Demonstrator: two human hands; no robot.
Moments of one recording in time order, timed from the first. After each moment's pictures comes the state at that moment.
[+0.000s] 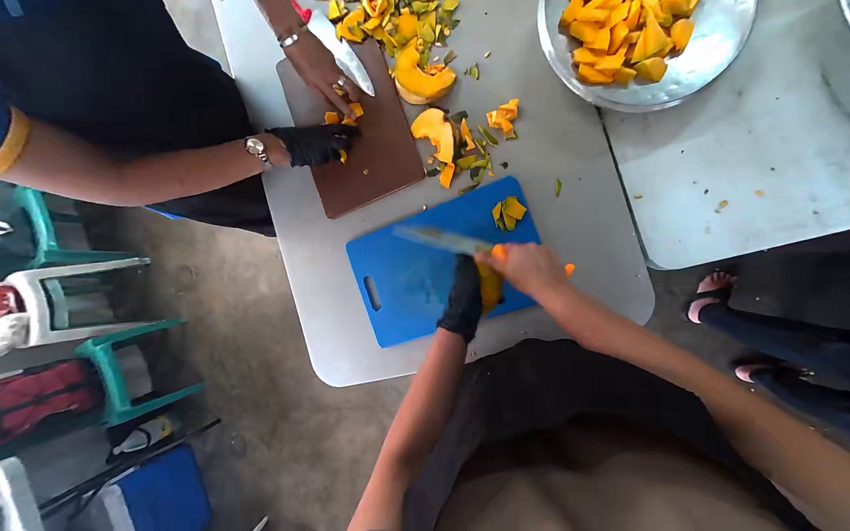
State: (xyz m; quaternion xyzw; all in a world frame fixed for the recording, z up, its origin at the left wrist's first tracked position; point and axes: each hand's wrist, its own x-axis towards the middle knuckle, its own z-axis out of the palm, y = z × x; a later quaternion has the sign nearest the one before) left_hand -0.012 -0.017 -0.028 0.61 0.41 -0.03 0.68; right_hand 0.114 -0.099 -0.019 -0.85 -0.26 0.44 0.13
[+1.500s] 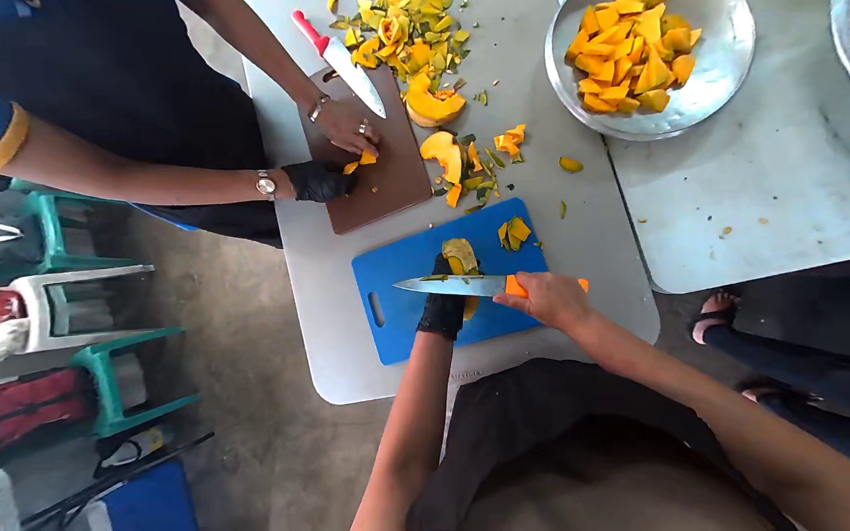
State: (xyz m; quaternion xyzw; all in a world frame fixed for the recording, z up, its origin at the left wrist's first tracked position) left_hand 0.021 0.040 -0.001 0.74 0.47 -0.11 0.47; right_hand 0.112 -0.125 -0.013 -0.82 -0.39 0.39 0.15
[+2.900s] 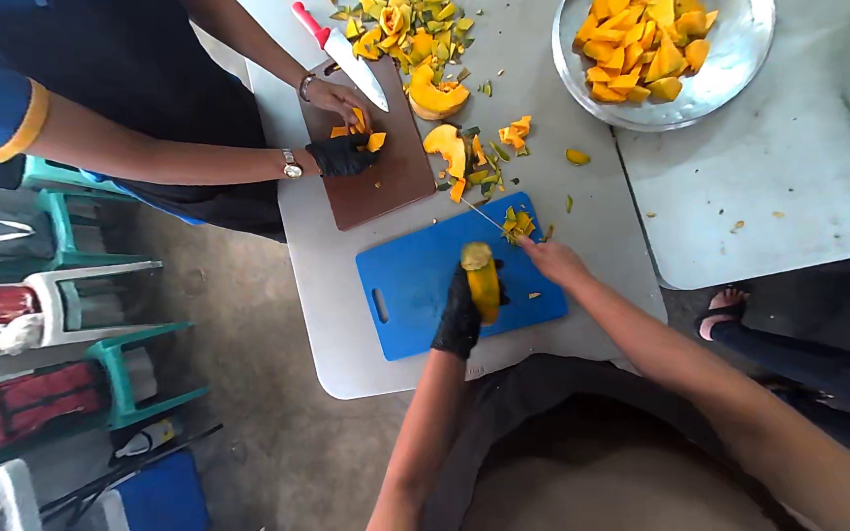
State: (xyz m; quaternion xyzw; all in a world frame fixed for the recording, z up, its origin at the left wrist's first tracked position) left_hand -0.021 0.010 -0.031 0.45 0.34 0.04 0.83; right_hand 0.150 -0.109 -0.071 -0.82 -0.15 0.48 0.26
